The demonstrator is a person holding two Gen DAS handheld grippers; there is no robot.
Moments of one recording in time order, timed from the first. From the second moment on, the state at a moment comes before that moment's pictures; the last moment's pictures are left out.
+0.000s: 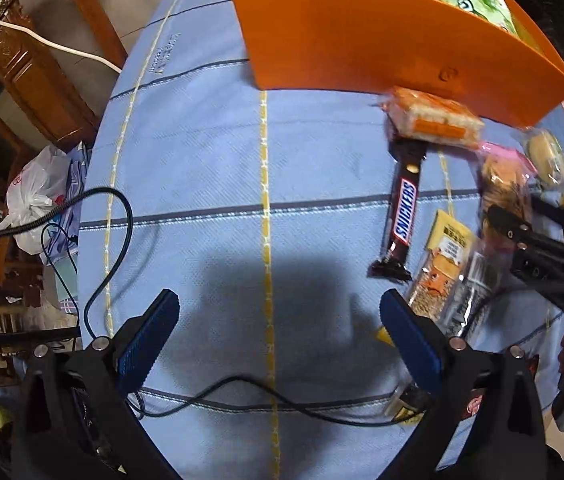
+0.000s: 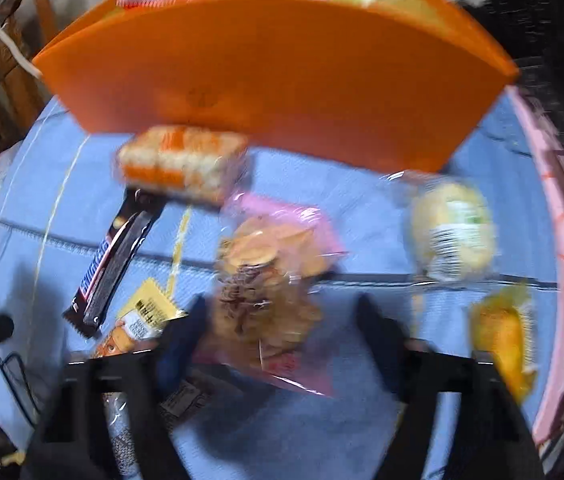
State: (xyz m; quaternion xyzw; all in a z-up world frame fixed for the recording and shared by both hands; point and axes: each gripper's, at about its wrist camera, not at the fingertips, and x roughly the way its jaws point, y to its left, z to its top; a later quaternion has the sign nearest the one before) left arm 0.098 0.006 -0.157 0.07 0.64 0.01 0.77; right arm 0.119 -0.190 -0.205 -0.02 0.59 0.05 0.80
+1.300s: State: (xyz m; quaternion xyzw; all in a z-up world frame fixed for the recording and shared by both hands) left arm 0.134 0.001 -0.162 0.01 0.61 -0.03 0.79; right arm 0.074 -0.256 -0.139 0.07 0.58 0.09 0.81
